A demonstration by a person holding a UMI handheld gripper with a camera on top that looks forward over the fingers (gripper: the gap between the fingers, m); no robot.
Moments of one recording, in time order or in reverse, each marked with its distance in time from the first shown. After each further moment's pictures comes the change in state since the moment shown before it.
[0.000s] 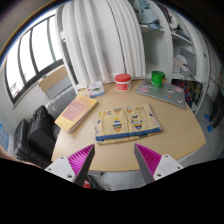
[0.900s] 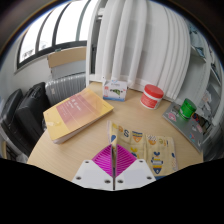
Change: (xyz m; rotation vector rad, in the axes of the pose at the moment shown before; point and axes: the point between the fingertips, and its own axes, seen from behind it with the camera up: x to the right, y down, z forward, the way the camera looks) arm -0.053 -0.044 0.152 0.025 0.019 -0.380
